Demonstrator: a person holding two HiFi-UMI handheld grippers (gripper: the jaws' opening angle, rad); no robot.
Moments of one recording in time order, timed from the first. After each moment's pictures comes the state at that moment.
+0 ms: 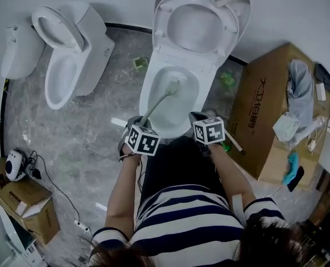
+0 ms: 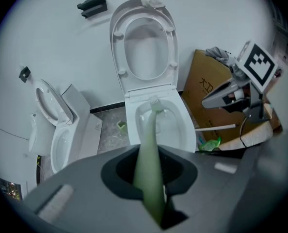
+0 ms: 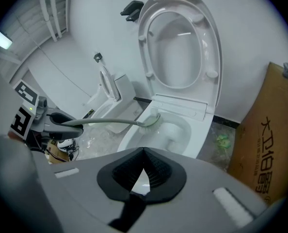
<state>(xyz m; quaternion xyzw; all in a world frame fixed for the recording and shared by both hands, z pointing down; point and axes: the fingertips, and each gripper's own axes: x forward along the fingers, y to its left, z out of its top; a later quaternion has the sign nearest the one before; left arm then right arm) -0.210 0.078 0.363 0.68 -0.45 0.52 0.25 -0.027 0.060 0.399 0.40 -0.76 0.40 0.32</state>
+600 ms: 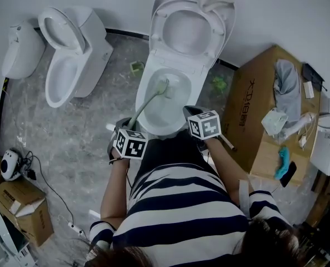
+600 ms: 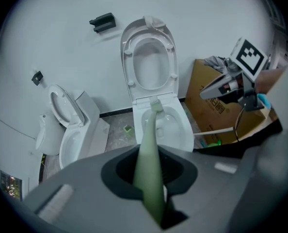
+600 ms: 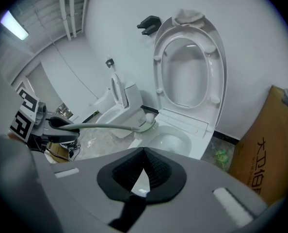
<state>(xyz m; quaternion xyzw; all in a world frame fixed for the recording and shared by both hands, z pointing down) -0.227 0.118 0.296 0.68 -0.49 0.49 0.22 -0.027 0.067 0.327 0.39 -0.80 0.34 0.30</state>
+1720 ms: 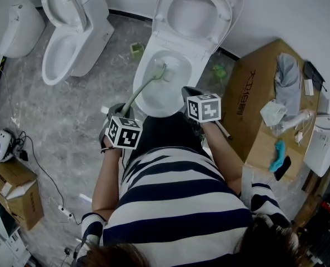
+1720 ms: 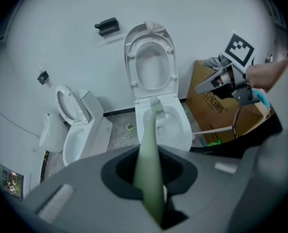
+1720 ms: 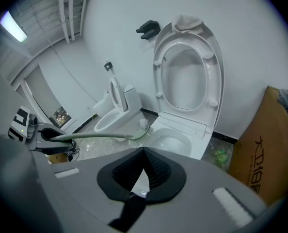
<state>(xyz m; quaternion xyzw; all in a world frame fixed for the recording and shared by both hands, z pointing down) -0.235 0.153 0.283 0.68 -0.50 0.49 0.21 -0.032 0.071 0.310 0.41 -0.80 0.34 0.29</state>
